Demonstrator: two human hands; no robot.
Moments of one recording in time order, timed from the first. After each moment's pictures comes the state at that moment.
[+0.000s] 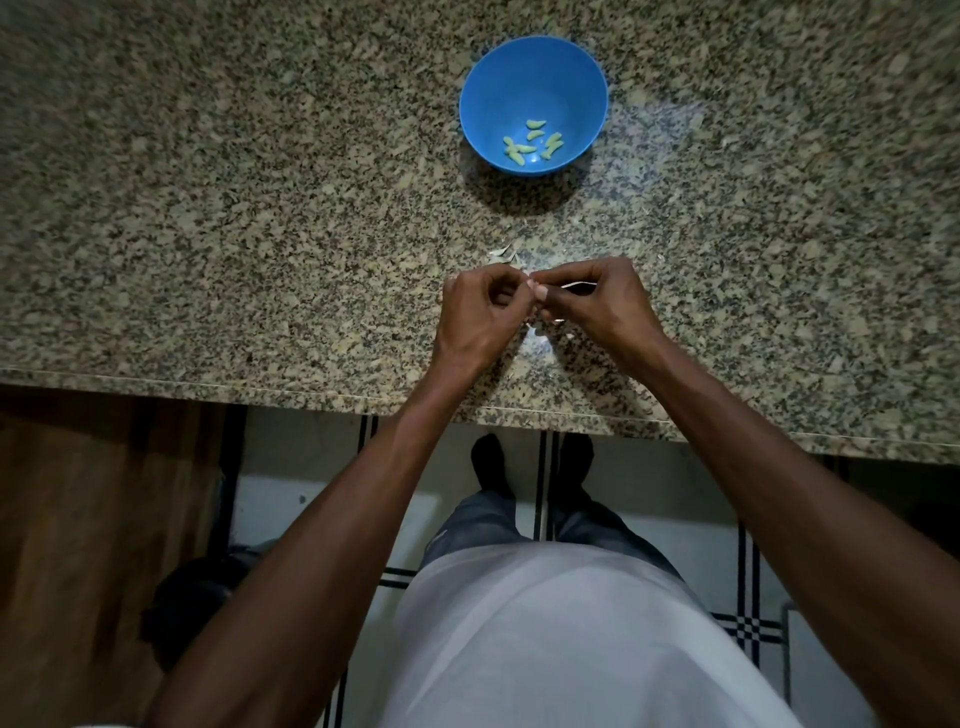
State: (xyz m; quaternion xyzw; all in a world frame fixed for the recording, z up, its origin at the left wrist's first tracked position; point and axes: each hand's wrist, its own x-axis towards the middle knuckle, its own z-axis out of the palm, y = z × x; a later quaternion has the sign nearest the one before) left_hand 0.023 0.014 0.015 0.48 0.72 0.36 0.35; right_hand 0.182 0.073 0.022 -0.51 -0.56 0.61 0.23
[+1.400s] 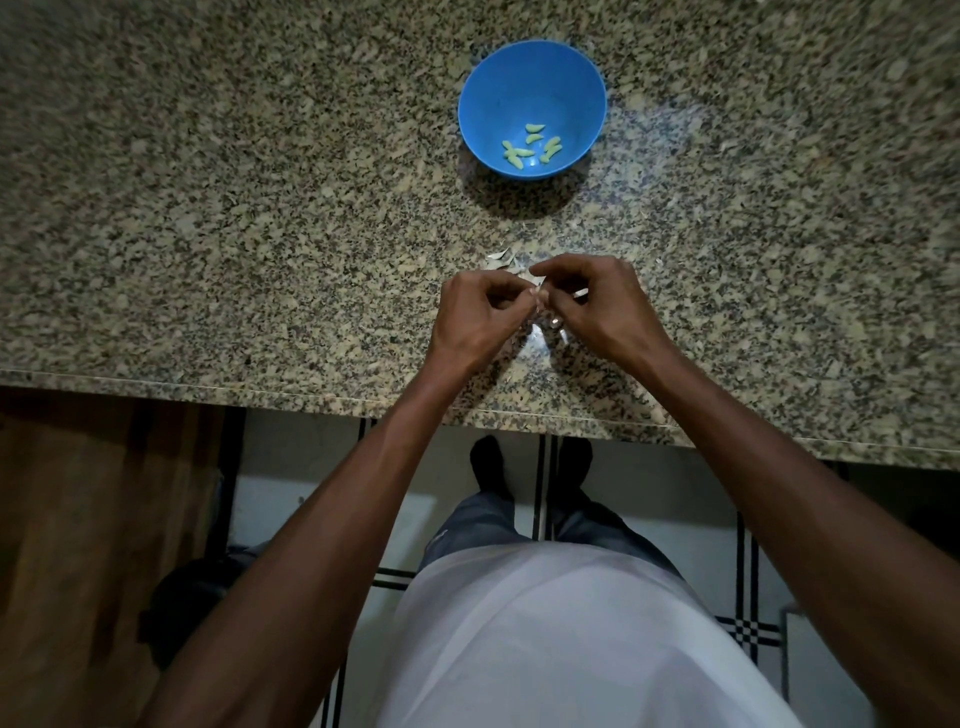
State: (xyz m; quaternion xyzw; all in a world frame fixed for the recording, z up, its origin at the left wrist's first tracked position) left_hand 0.019 0.017 0.019 0.48 0.71 0.34 0.38; right_hand 0.186 0.079 0.021 -0.48 -0.72 0.46 0.19
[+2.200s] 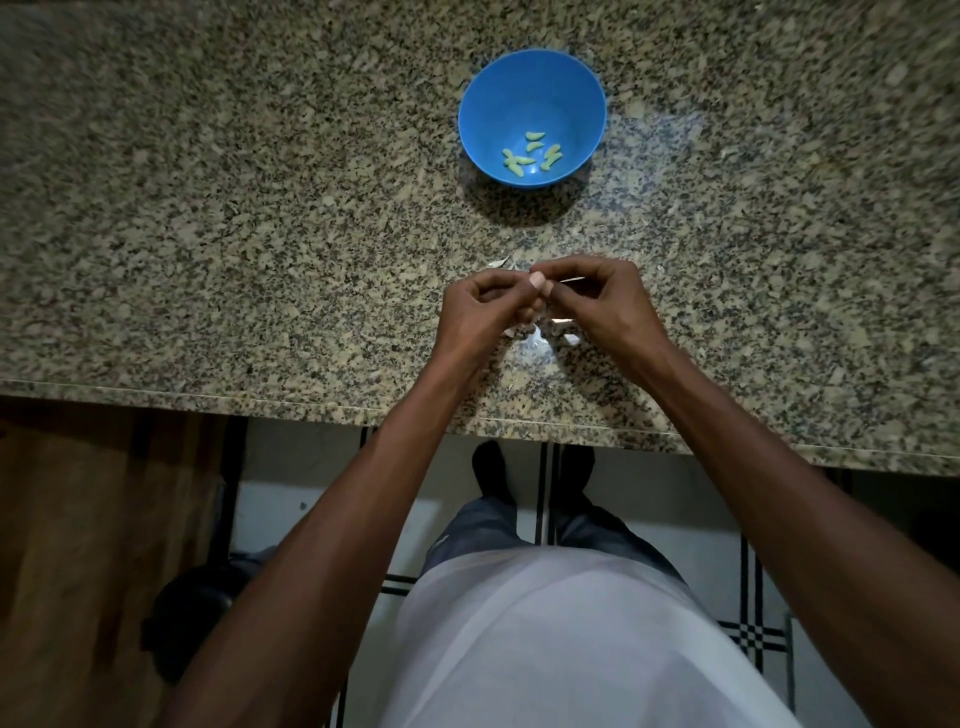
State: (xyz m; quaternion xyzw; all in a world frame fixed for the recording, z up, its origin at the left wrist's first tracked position) left_hand 0.023 0.023 0.018 0.24 0.64 0.47 0.55; right_hand 0.183 0.082 0.018 -0.48 -0.57 0.62 0.27
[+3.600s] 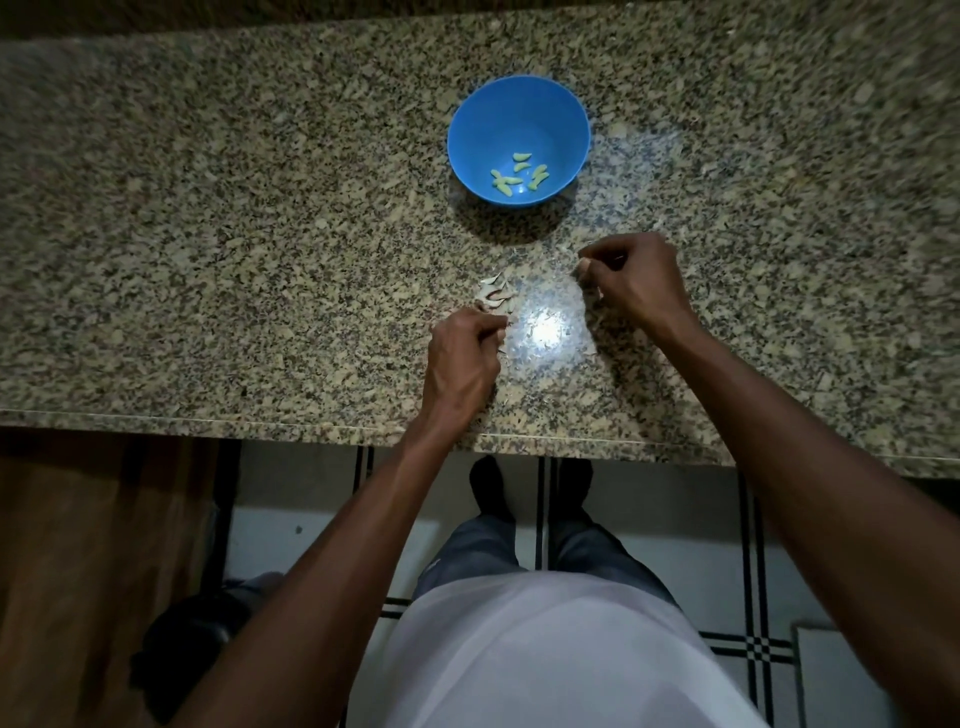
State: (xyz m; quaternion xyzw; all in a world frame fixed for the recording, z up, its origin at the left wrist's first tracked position) left_hand 0.019 0.001 0.000 0.51 0.77 0.27 0.27; right_hand 0.205 0.134 0.012 -0.59 -0.67 0.40 0.20
